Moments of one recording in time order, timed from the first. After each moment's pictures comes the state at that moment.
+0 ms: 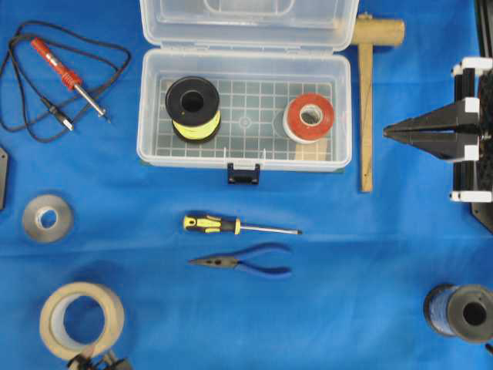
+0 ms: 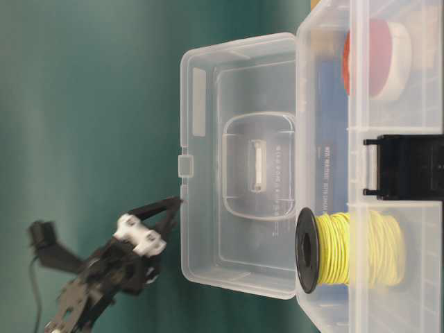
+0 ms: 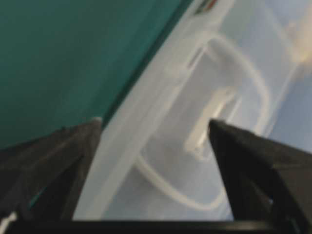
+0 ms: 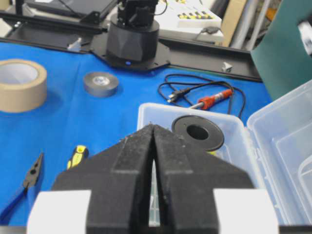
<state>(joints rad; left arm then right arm) 0.67 0.02 0.26 -0.03 0.29 0.23 -0.04 -0.91 1.16 0.00 -0.21 0.00</state>
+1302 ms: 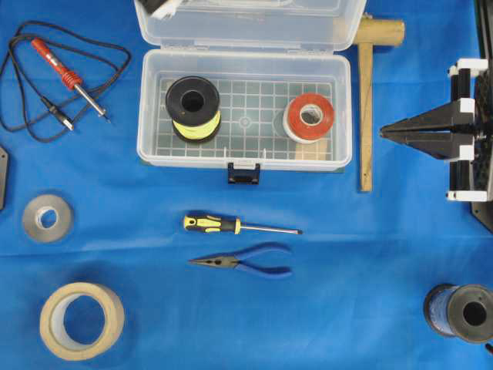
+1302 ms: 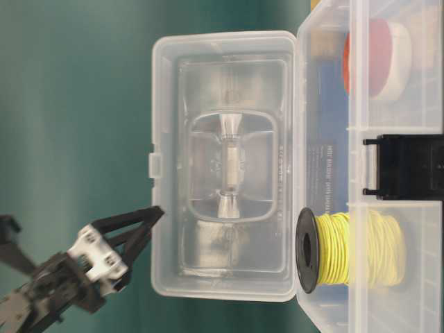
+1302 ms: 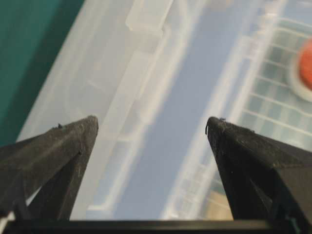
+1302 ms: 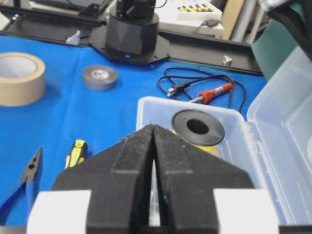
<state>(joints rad) 0.50 -0.13 0.23 -0.02 0.70 0.19 -0.05 -0.89 1.16 0.00 -0.21 0.00</state>
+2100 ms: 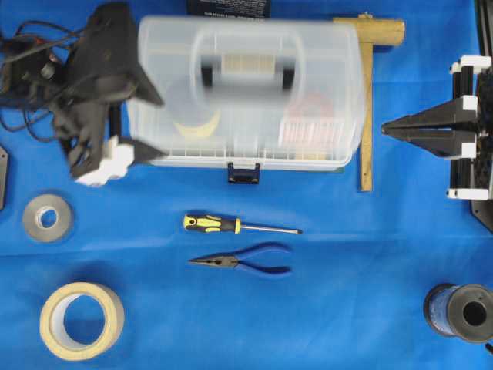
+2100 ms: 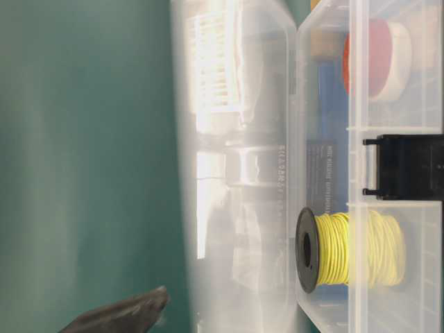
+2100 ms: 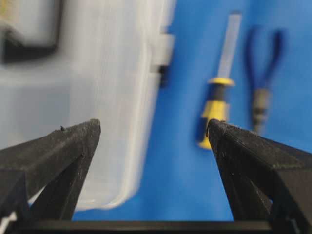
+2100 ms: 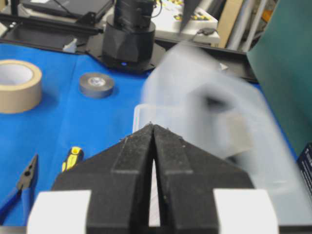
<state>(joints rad) 0.06 -0.42 0.51 -0.04 0.72 -0.06 -0.05 -0.90 1.16 0.00 -0.23 0.00</state>
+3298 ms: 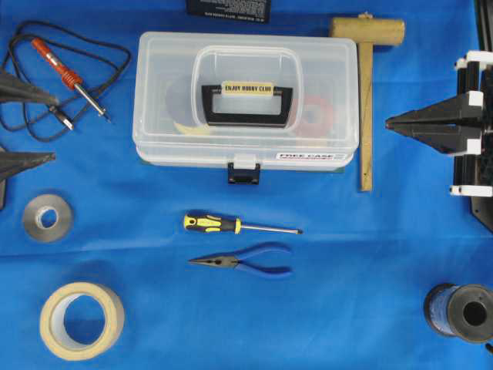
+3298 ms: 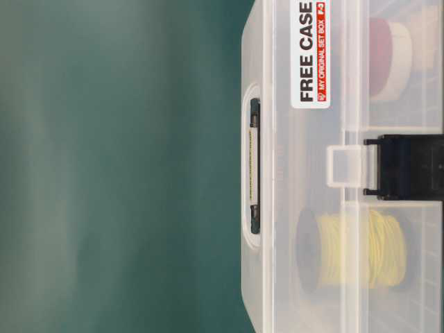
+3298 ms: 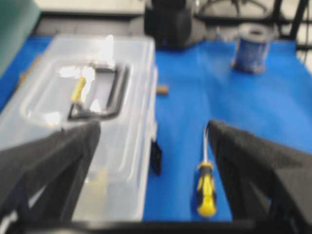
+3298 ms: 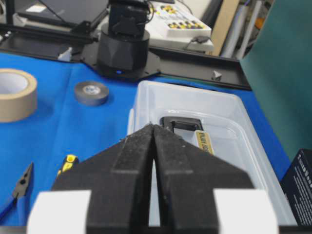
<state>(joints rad) 0.05 -1.22 1.25 -0.04 0.03 0.02 -0.06 -0.92 1.16 0.00 -0.24 0.00</state>
